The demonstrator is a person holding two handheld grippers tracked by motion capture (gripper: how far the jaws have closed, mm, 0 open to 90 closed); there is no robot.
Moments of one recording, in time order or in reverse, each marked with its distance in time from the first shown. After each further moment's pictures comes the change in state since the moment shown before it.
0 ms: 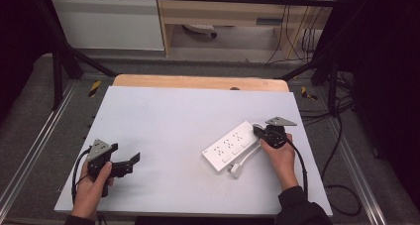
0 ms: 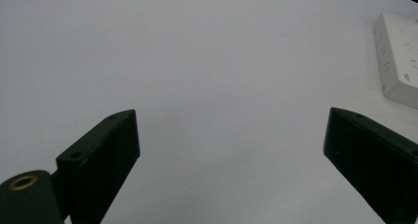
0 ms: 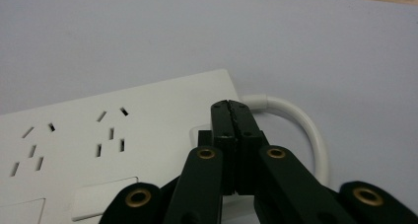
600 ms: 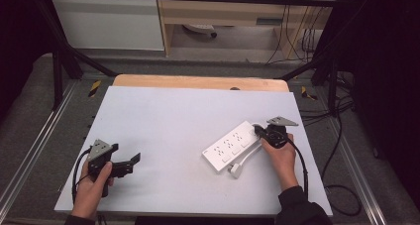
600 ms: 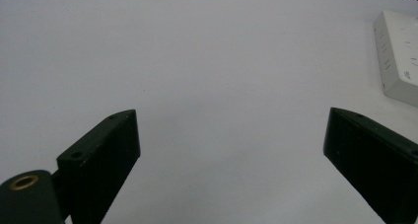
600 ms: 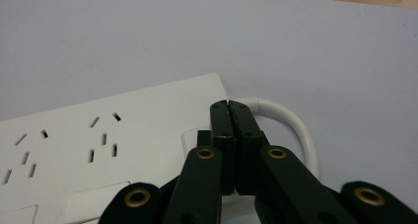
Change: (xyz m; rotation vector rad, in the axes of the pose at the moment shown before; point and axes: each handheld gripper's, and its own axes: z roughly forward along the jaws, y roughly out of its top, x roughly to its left) left arm 0.000 0.000 0.001 0.004 -0.001 0.002; right arm -0.003 0.000 -0.001 -0.017 -0.017 0.011
